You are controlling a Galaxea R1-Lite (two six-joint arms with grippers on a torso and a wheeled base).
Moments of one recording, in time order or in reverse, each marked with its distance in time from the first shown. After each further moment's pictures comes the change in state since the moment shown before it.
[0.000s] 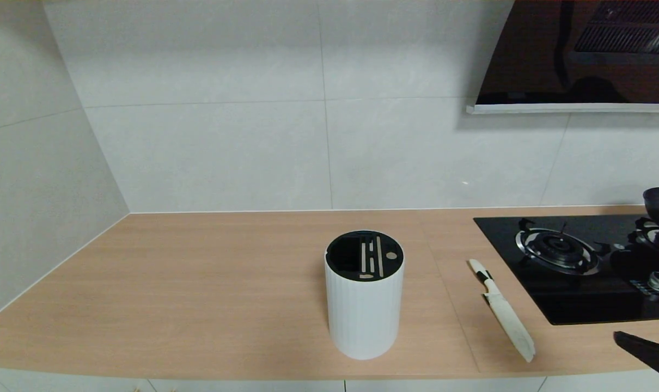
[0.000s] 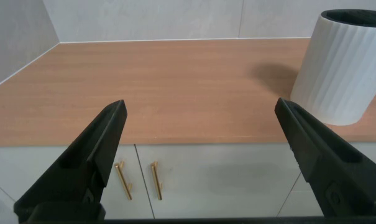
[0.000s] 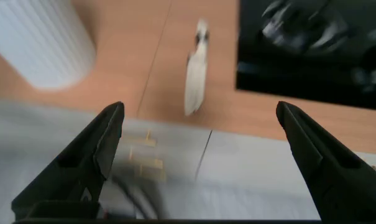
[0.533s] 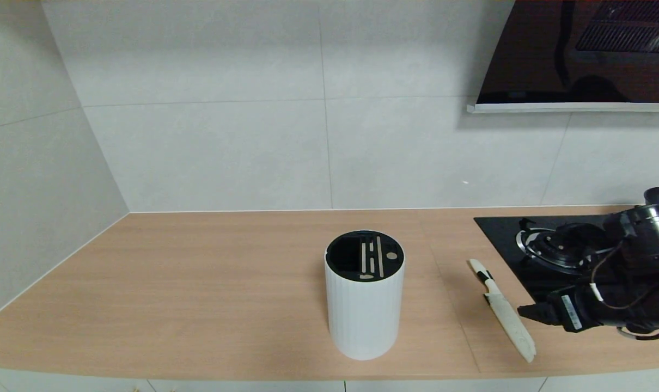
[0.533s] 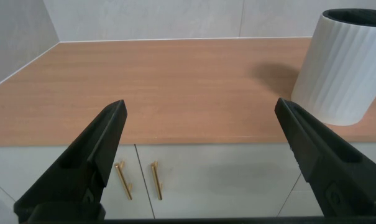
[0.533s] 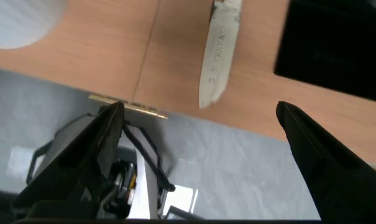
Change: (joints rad) left arm 0.000 0.000 0.000 0.000 0.000 0.000; right arm 0.033 0.620 -0.215 -0.125 -0.004 -0.019
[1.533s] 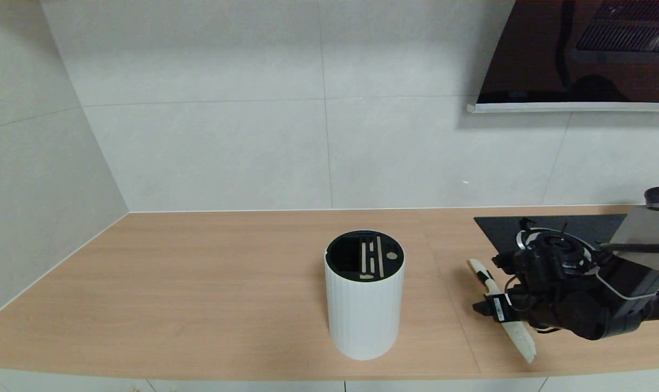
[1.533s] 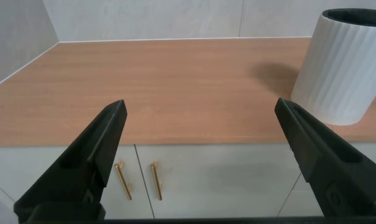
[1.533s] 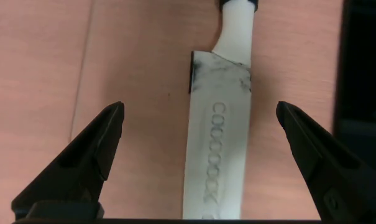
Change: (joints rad) left arm 0.000 0.000 0.000 0.000 0.000 0.000; right arm -0.058 0.661 -0.059 -0.641 -0.038 0.073
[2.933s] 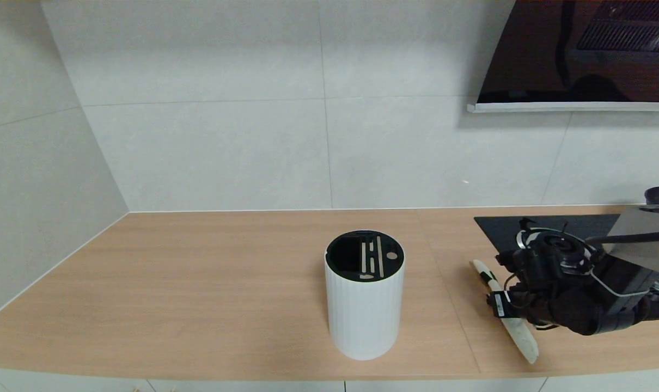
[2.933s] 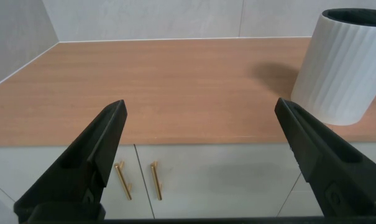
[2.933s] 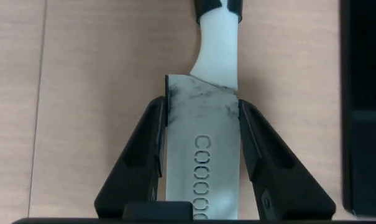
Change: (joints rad) left arm 0.000 0.000 0.000 0.000 0.000 0.000; right arm -0.027 0.019 -0.038 0.003 -0.040 0.049
